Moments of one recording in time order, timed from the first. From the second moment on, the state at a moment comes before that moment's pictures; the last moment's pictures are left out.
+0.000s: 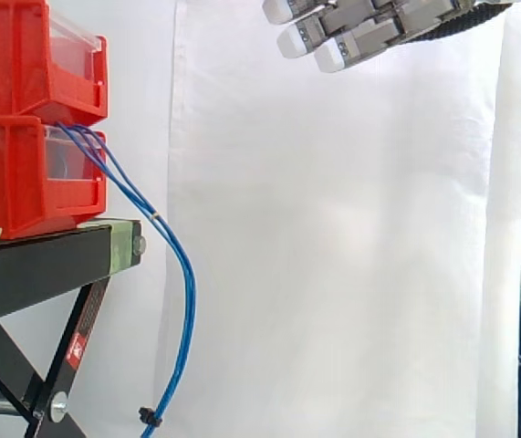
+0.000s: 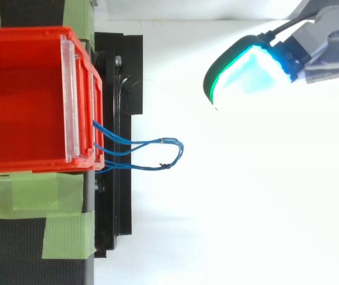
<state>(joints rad) 0.15 -1.61 -1.67 -3.05 -1.40 -0.14</state>
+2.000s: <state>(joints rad) 0.15 -1.61 -1.67 -3.01 -1.41 -0.15</state>
